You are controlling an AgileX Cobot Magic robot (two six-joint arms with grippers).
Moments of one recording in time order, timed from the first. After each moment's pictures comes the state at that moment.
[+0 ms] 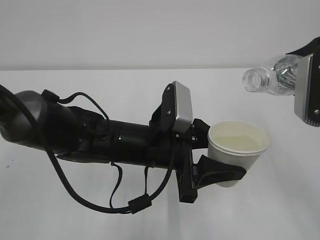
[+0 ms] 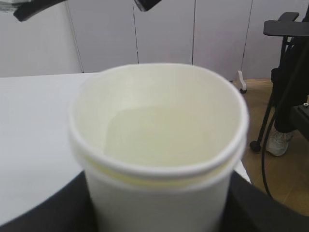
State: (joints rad) left arm -0.69 2.06 -1.03 1.08 -1.04 -0.51; right arm 0.16 1.18 -0.68 -1.84 -0.09 0.30
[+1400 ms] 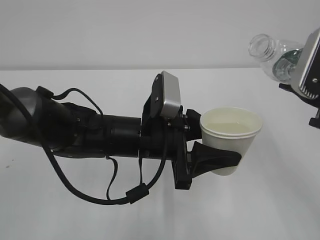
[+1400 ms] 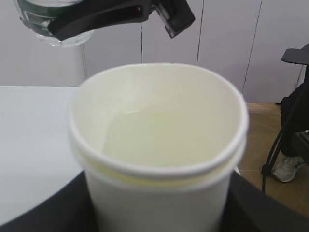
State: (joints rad) left arm -0.66 2.06 -1.03 1.05 -1.11 -0.56; right arm 0.16 1.18 -0.68 -1.84 -0.09 0.69
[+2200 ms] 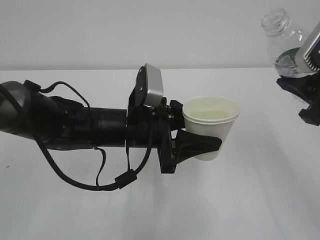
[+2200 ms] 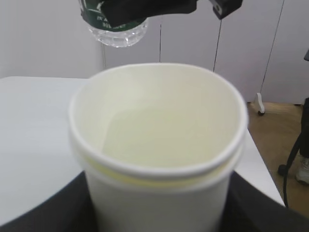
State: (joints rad) left arm -0.58 2.06 -1.03 1.07 -1.11 -0.56; right arm 0.16 1.18 -0.68 -1.84 -0.08 1.01
